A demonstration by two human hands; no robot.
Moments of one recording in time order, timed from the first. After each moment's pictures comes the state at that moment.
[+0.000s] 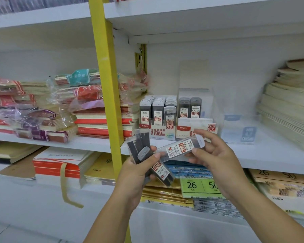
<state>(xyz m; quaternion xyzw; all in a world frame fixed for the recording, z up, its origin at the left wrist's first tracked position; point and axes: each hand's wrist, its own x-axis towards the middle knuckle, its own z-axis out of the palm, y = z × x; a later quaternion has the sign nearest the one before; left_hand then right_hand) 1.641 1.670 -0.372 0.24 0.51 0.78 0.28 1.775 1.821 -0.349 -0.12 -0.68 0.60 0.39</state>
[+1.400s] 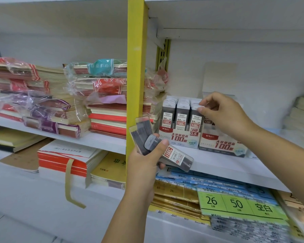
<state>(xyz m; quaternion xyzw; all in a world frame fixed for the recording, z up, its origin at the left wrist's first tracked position) 1.610 1.678 -0.360 0.20 0.47 0.84 0.16 1.679 1.872 -0.250 -0.20 -0.88 0.21 0.37</state>
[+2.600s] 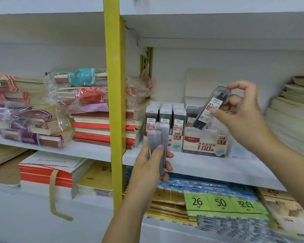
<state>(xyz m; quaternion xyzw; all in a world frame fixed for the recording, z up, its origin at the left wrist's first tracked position) 1.630 1.697 -0.352 0.31 0.51 0.77 0.23 1.749 1.871 -0.246 -0.10 -0.81 0.31 0.49</state>
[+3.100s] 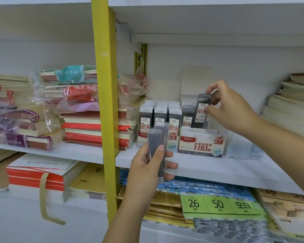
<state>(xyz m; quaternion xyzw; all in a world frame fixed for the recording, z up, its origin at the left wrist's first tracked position) 1.635 1.707 -0.352 0.32 0.49 0.79 0.19 1.721 1.923 -0.233 -0.16 -0.90 0.04 0.40</state>
